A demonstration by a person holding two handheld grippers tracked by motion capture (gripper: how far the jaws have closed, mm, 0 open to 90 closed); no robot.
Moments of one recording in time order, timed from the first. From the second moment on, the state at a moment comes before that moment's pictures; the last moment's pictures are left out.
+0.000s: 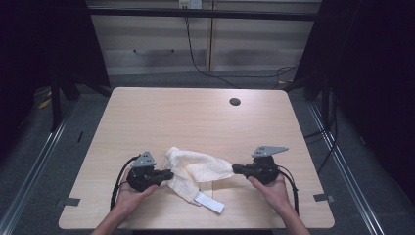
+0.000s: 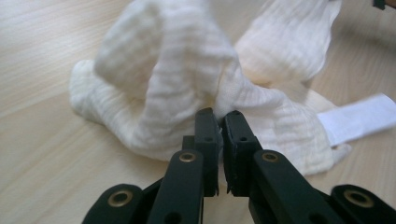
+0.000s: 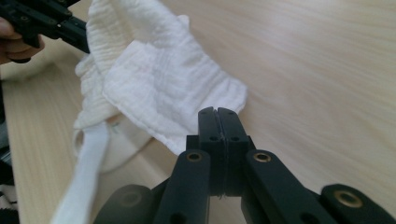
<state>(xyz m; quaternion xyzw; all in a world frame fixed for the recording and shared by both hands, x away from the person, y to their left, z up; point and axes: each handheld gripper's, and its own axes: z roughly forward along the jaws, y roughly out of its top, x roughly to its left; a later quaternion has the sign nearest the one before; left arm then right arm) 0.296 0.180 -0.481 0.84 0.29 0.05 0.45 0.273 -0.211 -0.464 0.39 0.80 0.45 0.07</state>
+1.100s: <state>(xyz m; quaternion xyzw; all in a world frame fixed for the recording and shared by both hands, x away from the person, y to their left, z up) 0.277 0.168 -0.489 0.85 0.28 -0.01 0.46 0.284 -0.242 -0.477 0.44 0.78 0.44 0.09</state>
